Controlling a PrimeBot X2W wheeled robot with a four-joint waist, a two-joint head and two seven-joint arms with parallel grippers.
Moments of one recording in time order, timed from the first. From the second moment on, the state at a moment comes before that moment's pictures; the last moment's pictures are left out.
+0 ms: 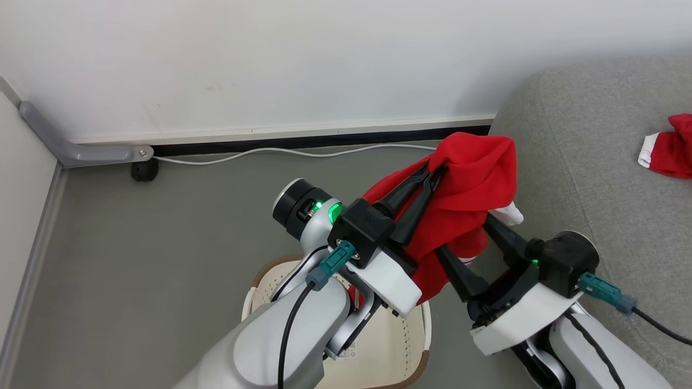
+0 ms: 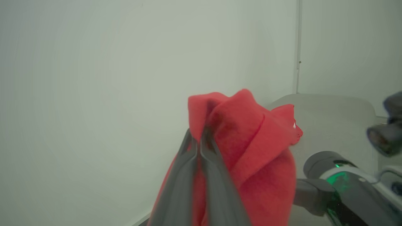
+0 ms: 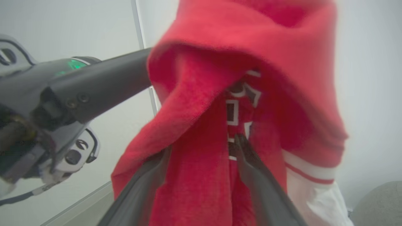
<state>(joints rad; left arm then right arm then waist) -0.64 0.05 -0.87 0.28 -0.43 0.13 -0.24 -0.37 -0.29 0.62 0.14 0.47 0.13 -0.26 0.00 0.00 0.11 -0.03</state>
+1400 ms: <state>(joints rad) -0.68 0.05 -0.92 0.29 -0.47 0.16 -0.26 -0.50 -0.34 0.61 0.24 0.54 0.13 -0.26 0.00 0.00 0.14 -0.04</state>
